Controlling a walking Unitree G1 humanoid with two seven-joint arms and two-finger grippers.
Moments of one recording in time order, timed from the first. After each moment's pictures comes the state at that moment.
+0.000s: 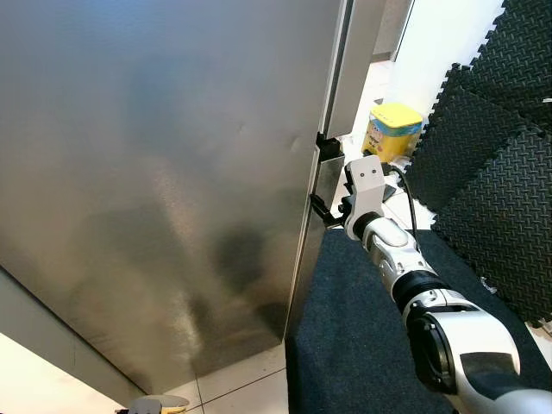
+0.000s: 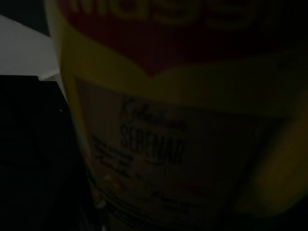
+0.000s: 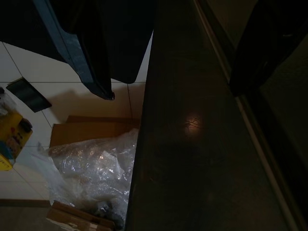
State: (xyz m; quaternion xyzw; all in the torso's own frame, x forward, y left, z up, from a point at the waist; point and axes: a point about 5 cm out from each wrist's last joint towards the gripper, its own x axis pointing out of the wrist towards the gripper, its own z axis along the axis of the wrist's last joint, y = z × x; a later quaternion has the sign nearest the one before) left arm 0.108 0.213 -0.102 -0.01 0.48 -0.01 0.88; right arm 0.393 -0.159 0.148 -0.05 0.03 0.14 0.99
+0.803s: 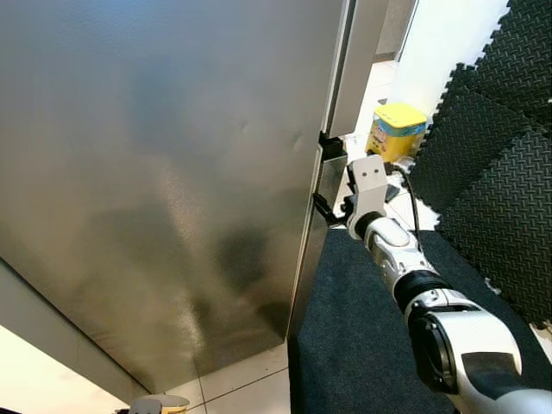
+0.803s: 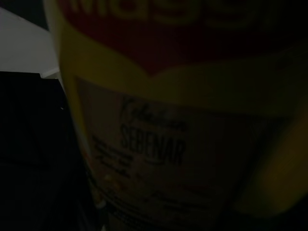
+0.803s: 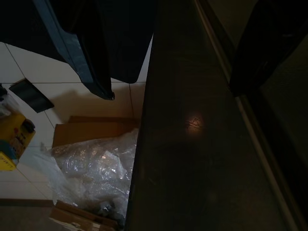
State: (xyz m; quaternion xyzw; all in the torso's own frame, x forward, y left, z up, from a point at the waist) left arm 0.108 0.213 -0.102 -0.01 0.48 -0.01 0.88; right arm 0.394 -0.162 0.149 -0.05 0.03 0.12 0.99
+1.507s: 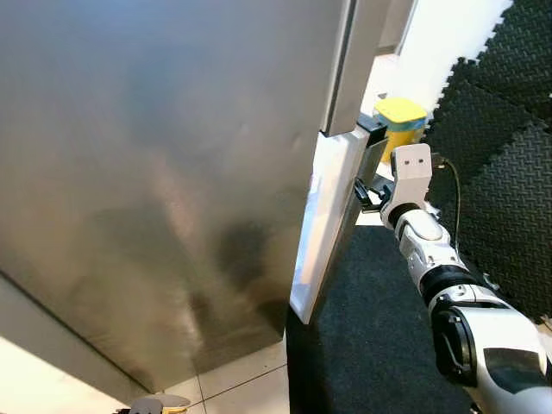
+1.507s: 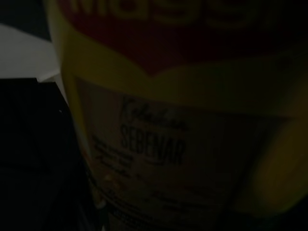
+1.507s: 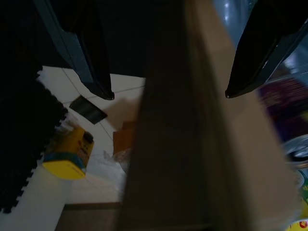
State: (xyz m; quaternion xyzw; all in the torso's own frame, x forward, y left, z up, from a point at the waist) left arm 0.112 0.212 -0.101 -0.01 0.48 -0.02 0.88; right arm 0.395 -0.210 0.165 -0.04 0.01 0.01 1.00
